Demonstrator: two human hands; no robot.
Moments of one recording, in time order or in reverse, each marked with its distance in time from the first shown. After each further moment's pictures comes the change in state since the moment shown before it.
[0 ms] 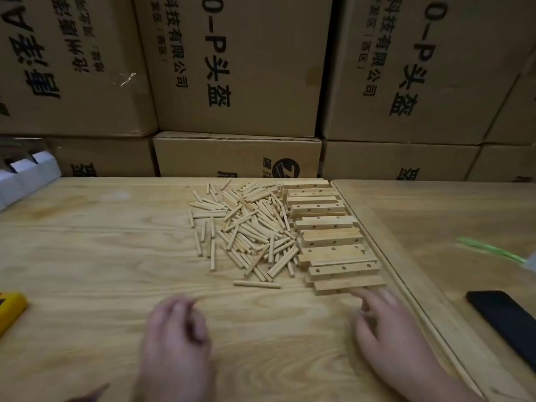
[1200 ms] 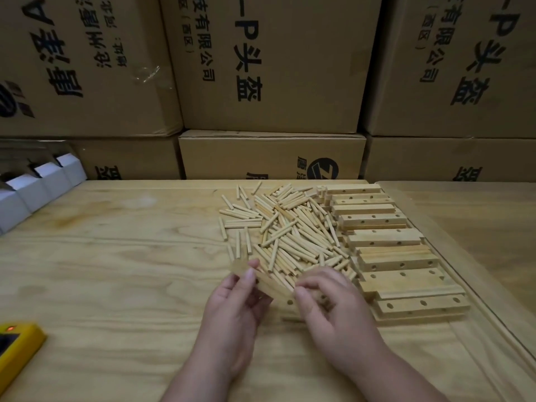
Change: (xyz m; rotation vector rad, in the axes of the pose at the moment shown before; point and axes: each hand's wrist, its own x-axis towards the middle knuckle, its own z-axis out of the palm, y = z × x) left_hand 0.077 -0.019 0.029 -0.583 -0.290 -0.445; right_hand 0.090 -0.129 0.098 0.388 0.014 -0.282
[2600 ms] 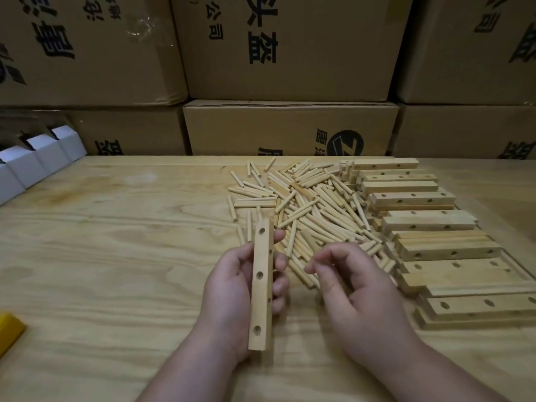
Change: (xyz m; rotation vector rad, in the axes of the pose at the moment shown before) left_hand 0.029 0.013 -0.006 0.053 -0.167 -0.209; right_hand 0.015 0.014 0.031 0.263 0.068 -0.025
